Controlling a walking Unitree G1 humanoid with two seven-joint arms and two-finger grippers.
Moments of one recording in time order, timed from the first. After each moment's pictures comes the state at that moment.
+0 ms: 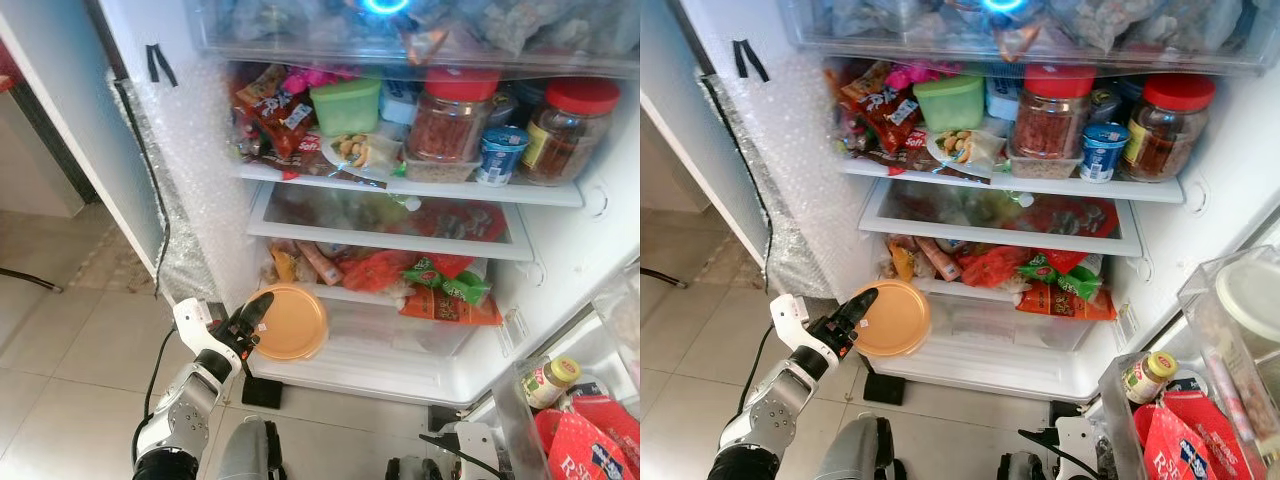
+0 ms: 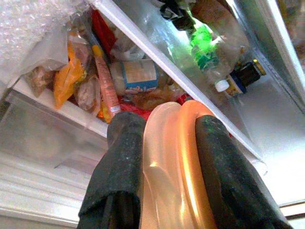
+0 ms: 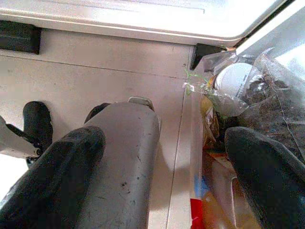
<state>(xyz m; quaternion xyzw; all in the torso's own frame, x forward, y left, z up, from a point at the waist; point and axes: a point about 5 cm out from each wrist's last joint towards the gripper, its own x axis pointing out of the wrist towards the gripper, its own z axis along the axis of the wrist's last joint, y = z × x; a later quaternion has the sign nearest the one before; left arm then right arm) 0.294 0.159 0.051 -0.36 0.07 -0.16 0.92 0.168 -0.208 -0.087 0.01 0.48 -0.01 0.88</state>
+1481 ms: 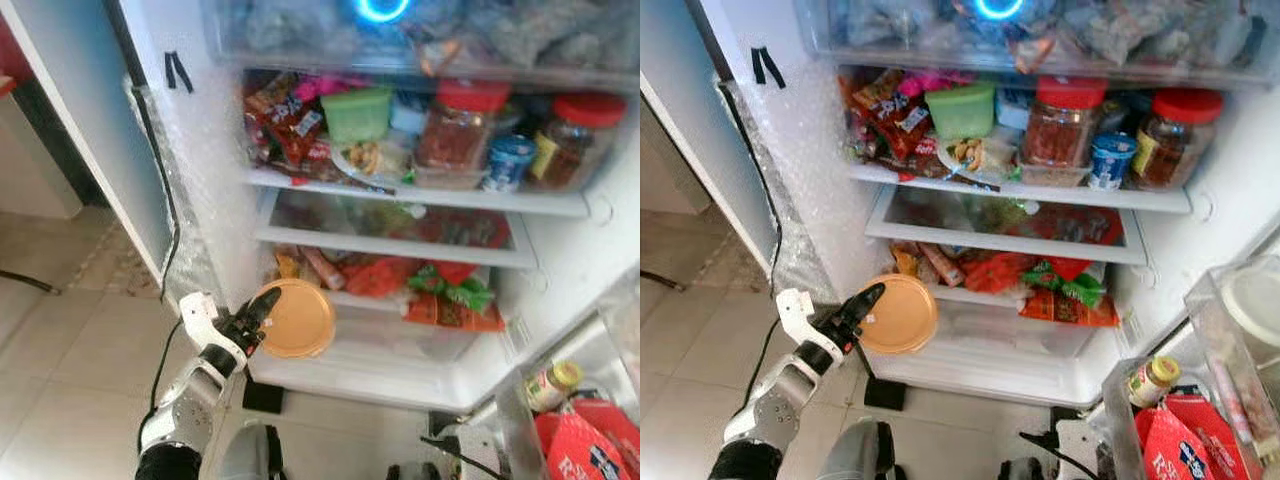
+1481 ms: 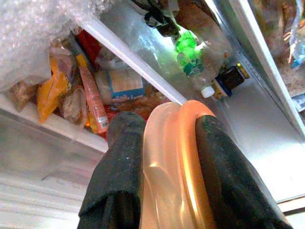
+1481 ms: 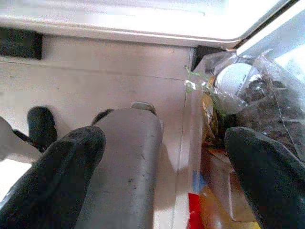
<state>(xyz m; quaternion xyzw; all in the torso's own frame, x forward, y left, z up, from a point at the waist) 0.298 0.156 0.058 -0.35 0.06 -0.19 0.92 0.168 -0.204 -0.088 0.03 0.48 -0.02 0.88</state>
